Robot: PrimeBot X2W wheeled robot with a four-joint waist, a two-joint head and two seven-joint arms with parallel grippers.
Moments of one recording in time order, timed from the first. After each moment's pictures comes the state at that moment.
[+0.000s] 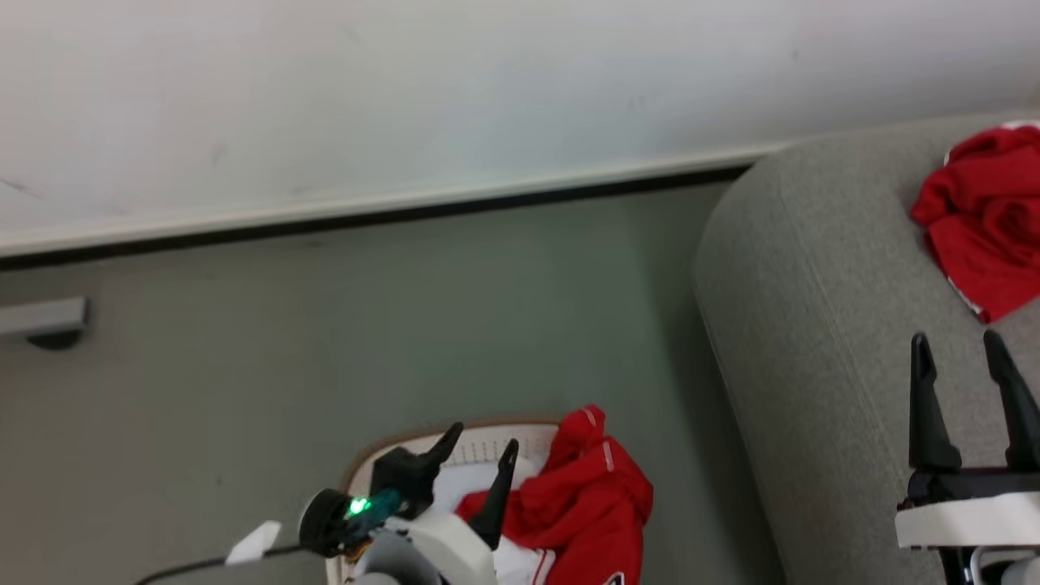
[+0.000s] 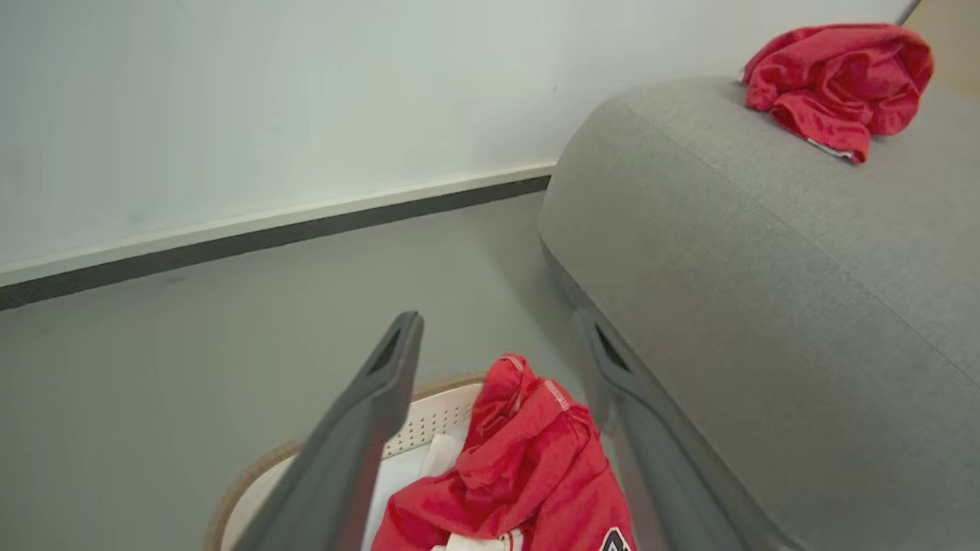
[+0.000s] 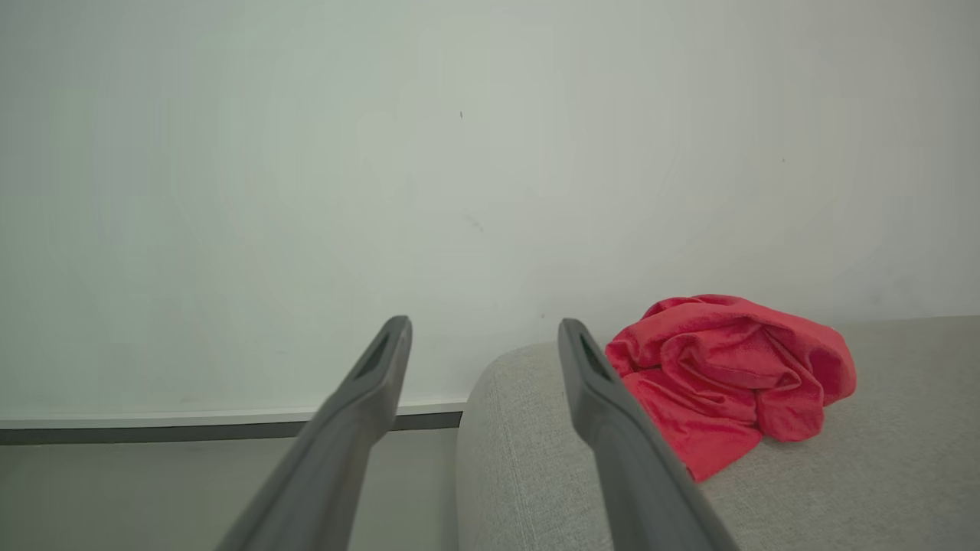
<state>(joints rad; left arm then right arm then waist) -0.27 0.05 -0.41 0.43 -0.21 -0.03 -0.18 -0.15 -0.09 -0.08 0.13 0.20 0.13 -0.26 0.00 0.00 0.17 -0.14</state>
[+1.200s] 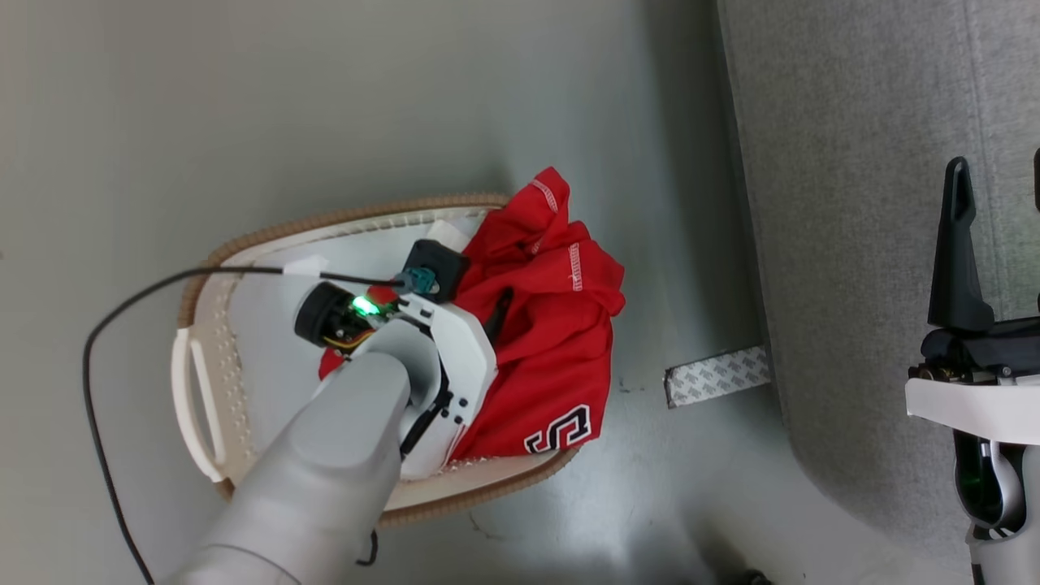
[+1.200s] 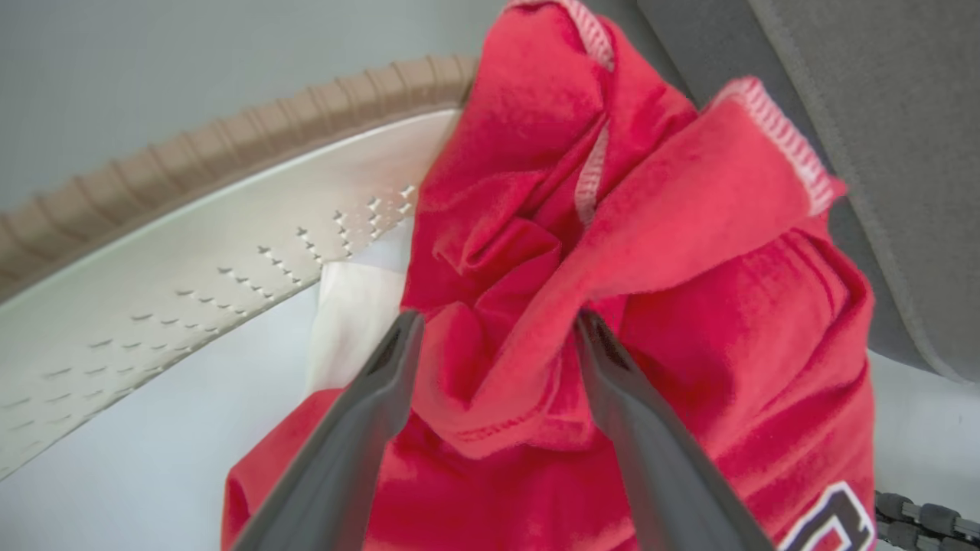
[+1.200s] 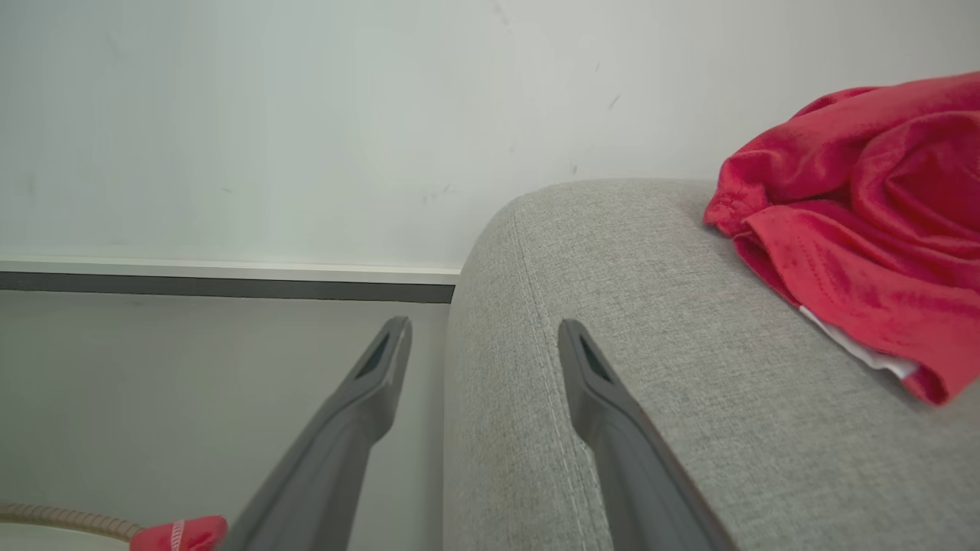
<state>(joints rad) -0.92 0.05 -0.68 1.02 -0.31 -0.12 -0.06 -0.40 -0.10 -0.03 -0.01 0.23 0.13 -0.26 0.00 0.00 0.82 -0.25</state>
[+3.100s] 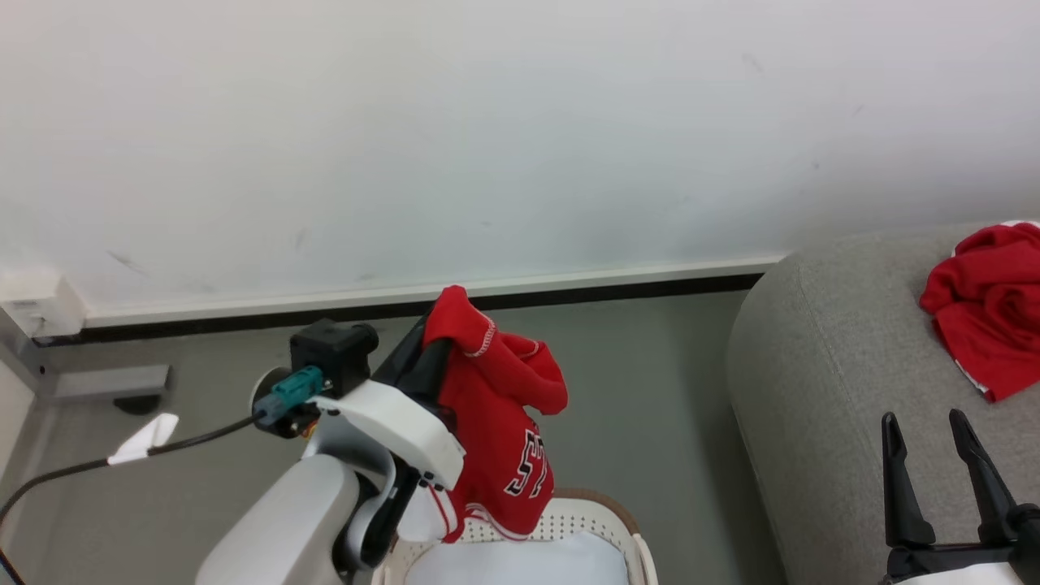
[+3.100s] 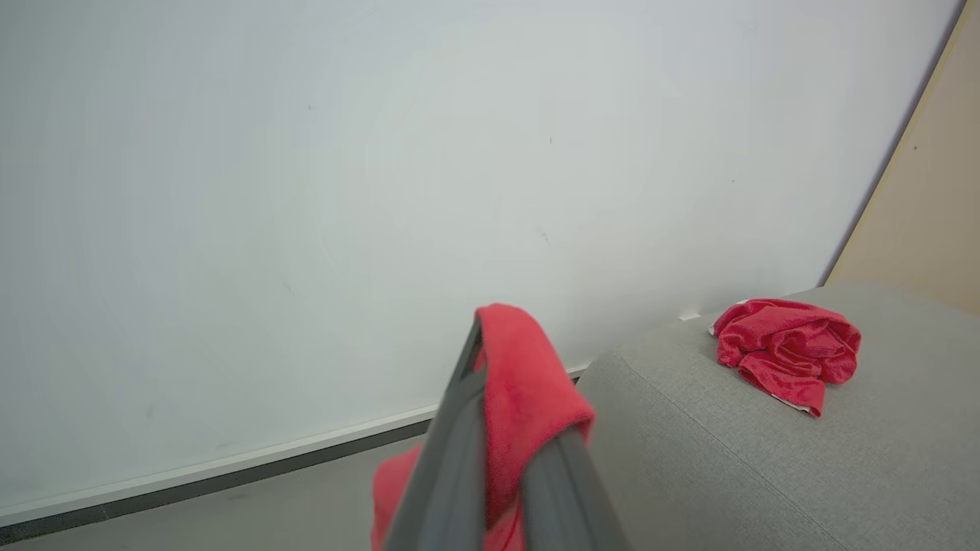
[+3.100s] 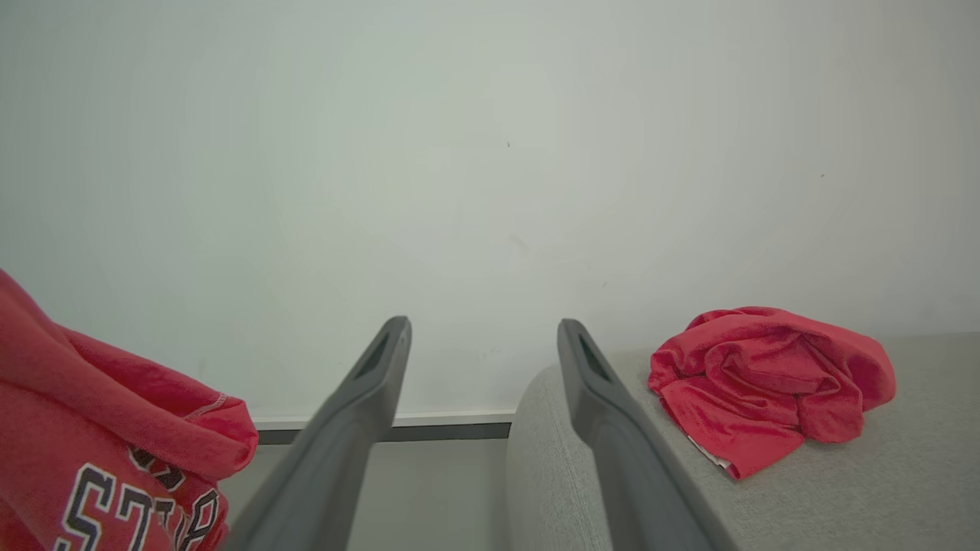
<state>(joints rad) -0.53 0.26 -0.62 0.29 -0.59 0.07 -0.17 -0.04 -0.08 -0.05 0.13 0.20 0.13 -0.26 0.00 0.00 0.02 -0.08</state>
